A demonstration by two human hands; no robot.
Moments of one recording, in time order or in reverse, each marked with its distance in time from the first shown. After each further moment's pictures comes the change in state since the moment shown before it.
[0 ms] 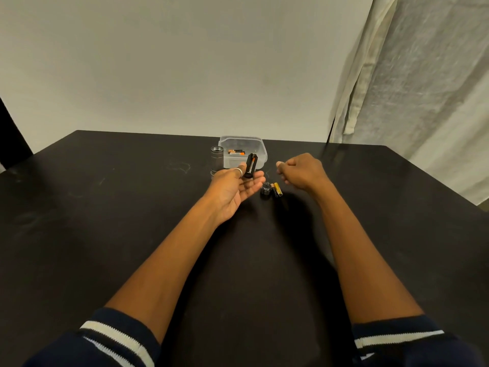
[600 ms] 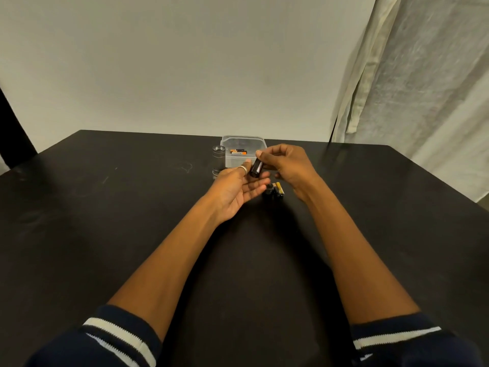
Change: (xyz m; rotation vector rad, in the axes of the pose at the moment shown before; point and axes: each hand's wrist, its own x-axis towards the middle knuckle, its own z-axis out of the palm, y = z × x) left_hand -0.002 0.001 -0.001 0.052 -0.082 -0.015; right_hand -0.008 -0.023 0.015 0.633 -0.150 -0.096
